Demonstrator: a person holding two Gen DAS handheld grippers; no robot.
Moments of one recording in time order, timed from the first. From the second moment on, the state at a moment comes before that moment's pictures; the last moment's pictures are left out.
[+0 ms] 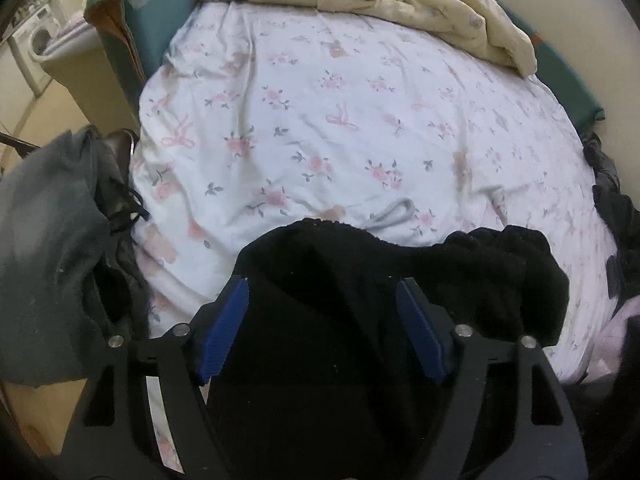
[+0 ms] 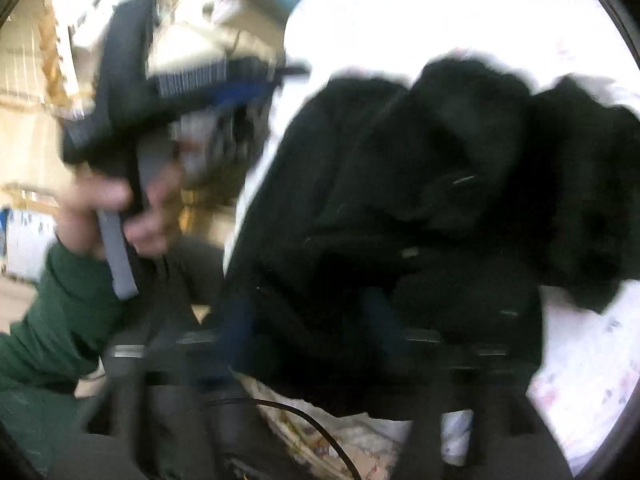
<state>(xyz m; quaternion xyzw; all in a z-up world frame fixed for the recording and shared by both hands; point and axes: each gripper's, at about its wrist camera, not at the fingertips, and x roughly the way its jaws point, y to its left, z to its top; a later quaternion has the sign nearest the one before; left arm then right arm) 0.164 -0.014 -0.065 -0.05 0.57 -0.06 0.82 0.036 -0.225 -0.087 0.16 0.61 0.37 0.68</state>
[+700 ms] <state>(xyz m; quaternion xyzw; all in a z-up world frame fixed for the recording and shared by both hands) 0.154 -0.155 -0.131 0.09 0.62 -0.03 0.78 0.049 -0.433 -0.075 0.45 0.44 0.11 0.77</state>
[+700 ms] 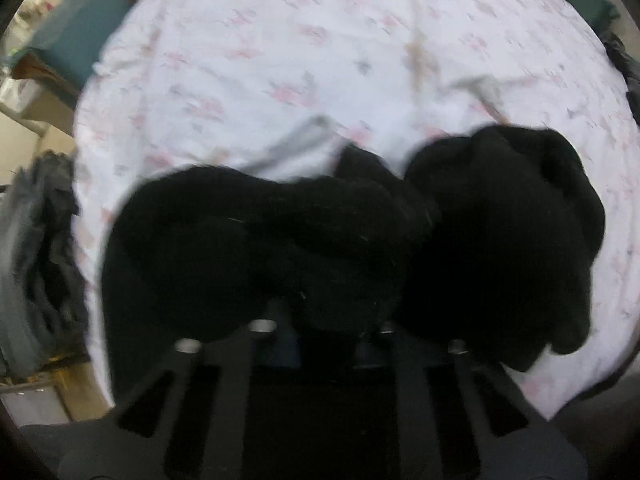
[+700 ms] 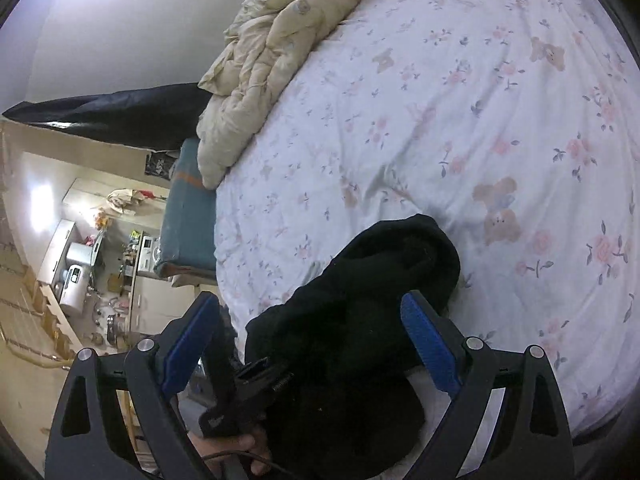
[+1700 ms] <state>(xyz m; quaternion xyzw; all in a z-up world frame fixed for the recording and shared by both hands) 0.069 0.121 -0.055 -0.04 0.53 0.04 0.85 0.213 -0.144 -0.128 0.06 0.63 0.29 0.72</state>
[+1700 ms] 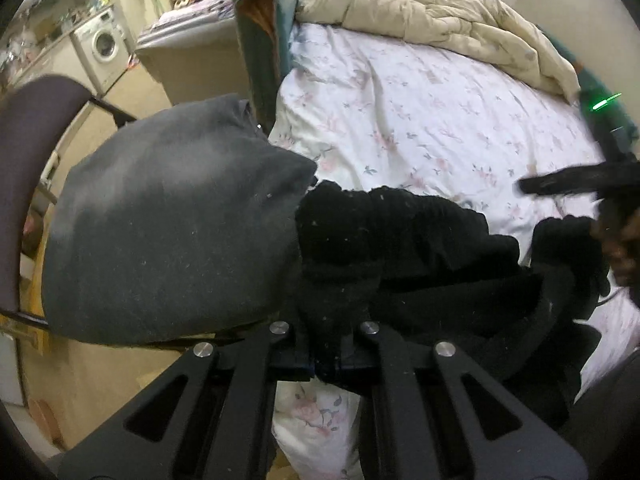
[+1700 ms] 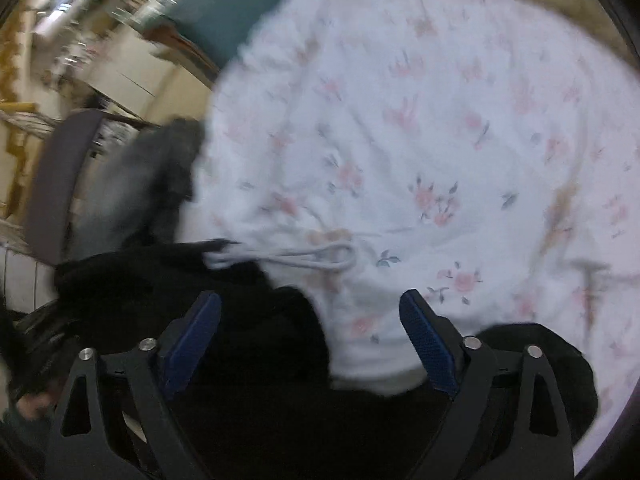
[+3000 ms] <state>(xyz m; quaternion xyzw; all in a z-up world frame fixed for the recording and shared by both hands) 0.076 0.017 0.254 0.01 0.21 -0.10 0.97 0.021 -0.328 0.317 0.11 0.19 0.27 0.94</state>
